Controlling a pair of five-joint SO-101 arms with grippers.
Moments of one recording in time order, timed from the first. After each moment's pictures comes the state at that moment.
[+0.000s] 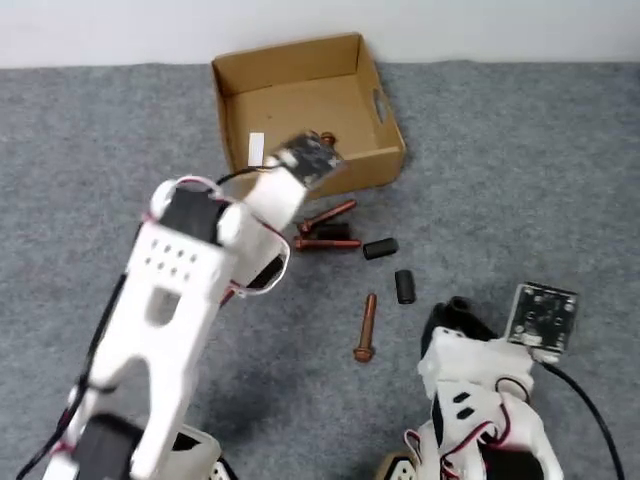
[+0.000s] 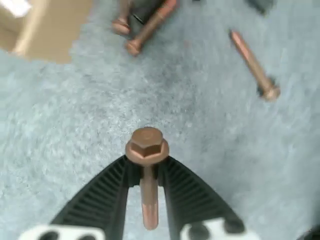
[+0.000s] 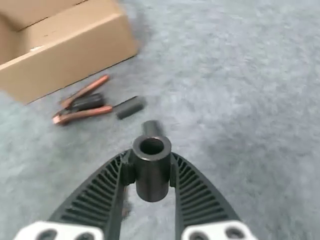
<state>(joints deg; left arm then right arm) 18.1 -18.4 6.9 97.1 -10.4 -3.8 -104.1 64.4 84.0 -14.8</state>
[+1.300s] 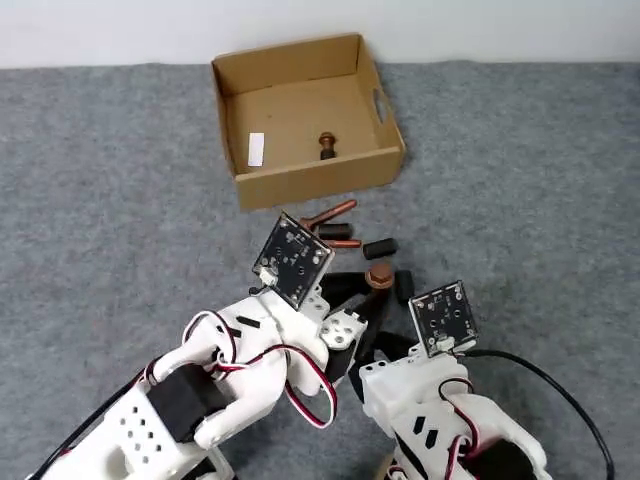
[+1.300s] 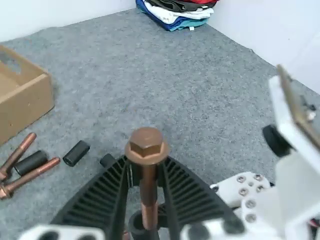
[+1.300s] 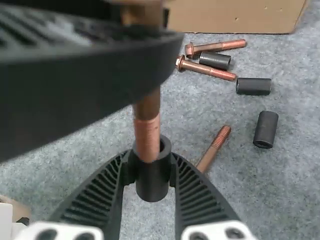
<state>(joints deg) 48.5 -58.9 47.6 51.9 23.3 -35.4 -103.9 66.4 83.5 -14.5</state>
